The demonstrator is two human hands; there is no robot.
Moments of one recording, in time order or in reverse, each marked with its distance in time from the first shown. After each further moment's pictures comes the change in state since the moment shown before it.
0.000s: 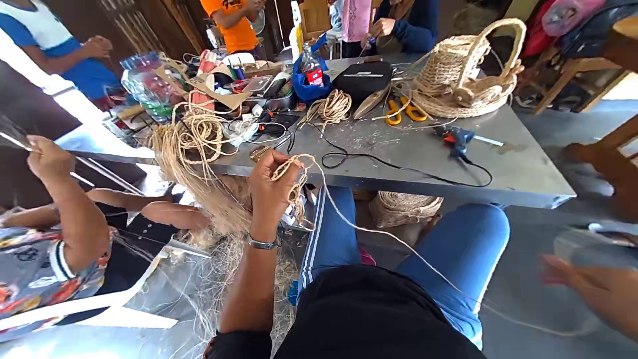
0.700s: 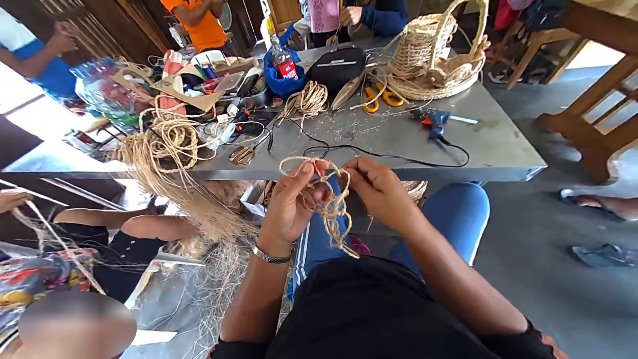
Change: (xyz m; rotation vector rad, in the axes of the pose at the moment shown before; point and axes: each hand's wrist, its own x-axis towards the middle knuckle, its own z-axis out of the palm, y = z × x) left_hand -0.020 0.015 0.043 -0.954 -0.423 -0.430; right_hand 0.093 -0.224 0.065 0.679 0.242 -0.757
